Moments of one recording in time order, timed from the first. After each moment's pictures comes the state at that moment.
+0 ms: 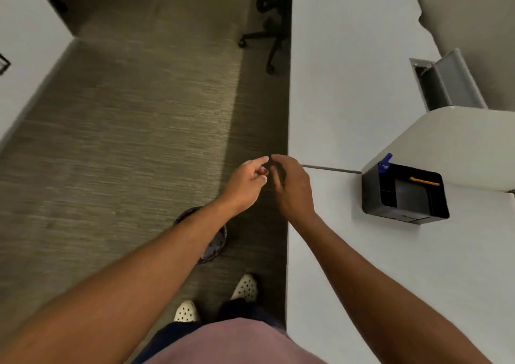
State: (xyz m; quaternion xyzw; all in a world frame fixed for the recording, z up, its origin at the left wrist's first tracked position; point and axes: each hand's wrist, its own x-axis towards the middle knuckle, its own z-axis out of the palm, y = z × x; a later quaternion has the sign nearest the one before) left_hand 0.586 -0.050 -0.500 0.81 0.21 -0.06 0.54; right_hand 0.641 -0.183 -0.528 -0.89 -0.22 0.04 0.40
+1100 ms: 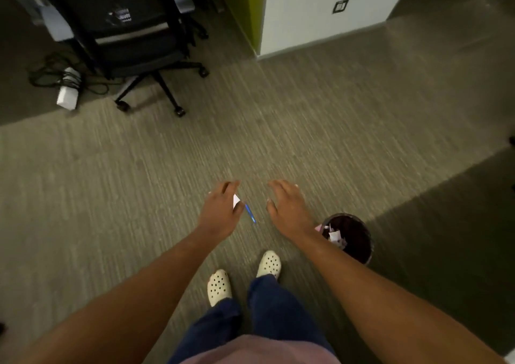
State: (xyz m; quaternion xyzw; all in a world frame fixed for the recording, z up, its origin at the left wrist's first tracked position) left_hand -0.039 0.148 -0.611 0.70 0.63 0.13 0.32; right_hand 0.159 0.143 -0.608 -0.65 -0.72 0.21 0.11
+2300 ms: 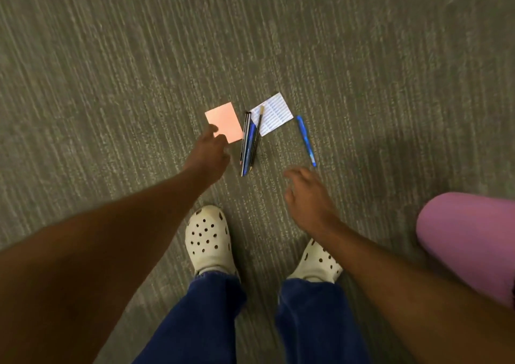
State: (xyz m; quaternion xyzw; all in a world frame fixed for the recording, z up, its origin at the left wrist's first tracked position) left_hand -0.154 0.230 -1.303 0.63 0.68 -0.09 0.36; right_hand 0.097 0.174 -1.254 -0.62 -0.67 0.39 -0.06
